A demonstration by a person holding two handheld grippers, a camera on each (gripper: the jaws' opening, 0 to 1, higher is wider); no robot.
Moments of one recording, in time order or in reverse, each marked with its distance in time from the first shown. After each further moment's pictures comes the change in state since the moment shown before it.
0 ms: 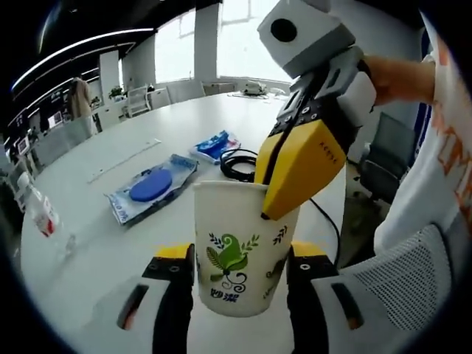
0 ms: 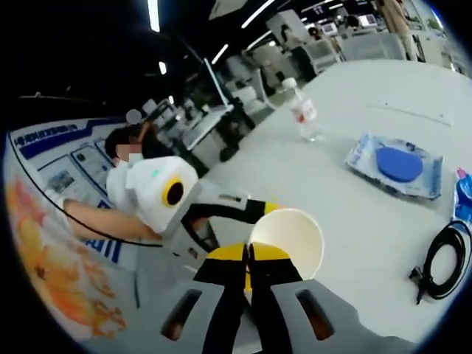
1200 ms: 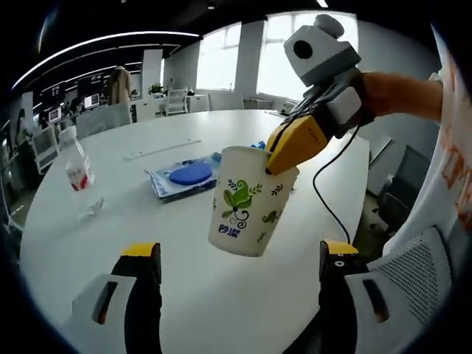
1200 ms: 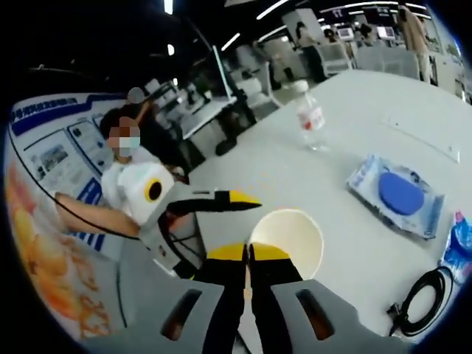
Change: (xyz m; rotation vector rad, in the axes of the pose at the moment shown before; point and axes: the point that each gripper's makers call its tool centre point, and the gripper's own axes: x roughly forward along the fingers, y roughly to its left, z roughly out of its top) left arm -0.040 0.025 -0.025 -0.141 -0.067 0.129; right arm 0.025 -0.010 0.026 -0.149 0.072 -0.044
